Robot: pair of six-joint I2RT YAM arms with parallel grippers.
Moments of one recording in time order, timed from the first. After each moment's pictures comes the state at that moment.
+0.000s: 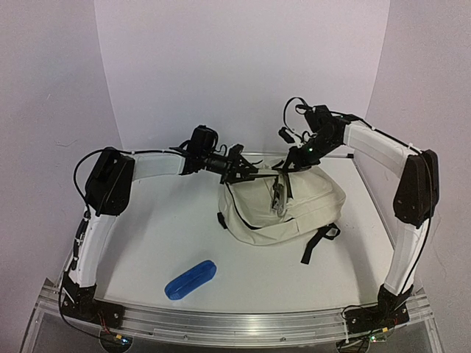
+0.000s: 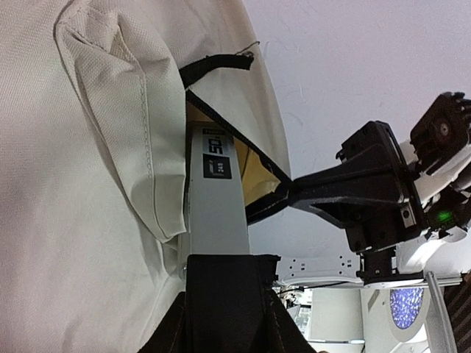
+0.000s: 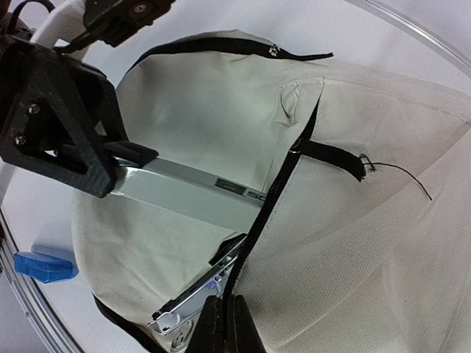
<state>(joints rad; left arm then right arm) -0.61 2.36 1.90 0.04 1.02 -1.08 0.41 1.96 1.83 -0.89 -0.38 -0.09</state>
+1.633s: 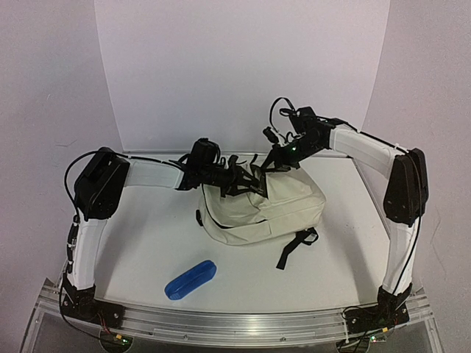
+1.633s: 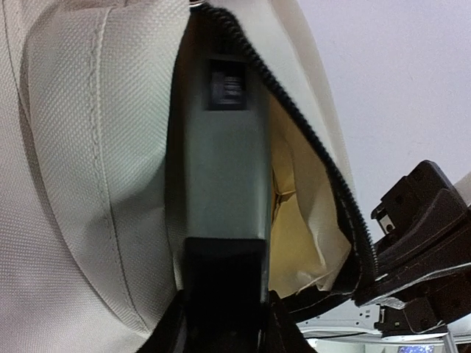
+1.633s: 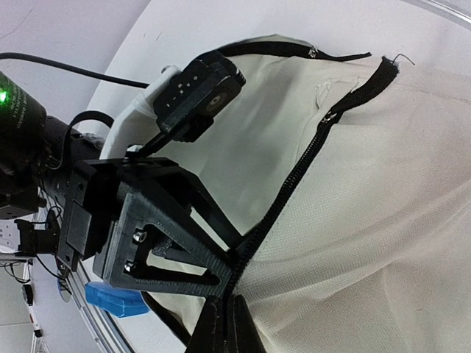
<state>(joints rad) -0.70 2.21 1.60 0.19 0.72 -1.18 0.49 2.03 1.87 -0.76 -0.54 0.15</state>
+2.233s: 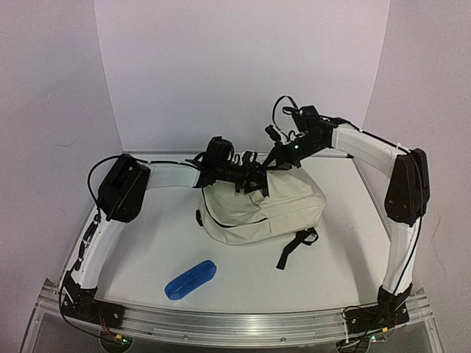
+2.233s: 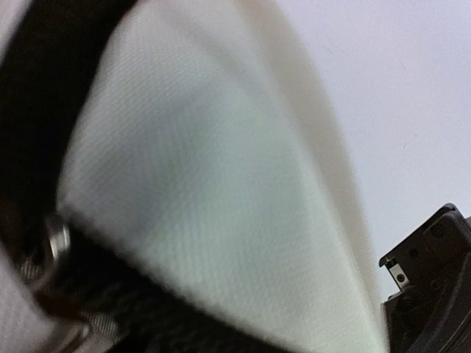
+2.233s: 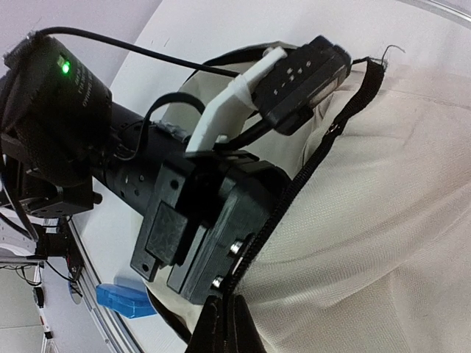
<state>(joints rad) -0.71 2.46 1.94 0.17 0.78 -1.17 0.48 2.02 1.86 -0.75 -0.58 0.17</state>
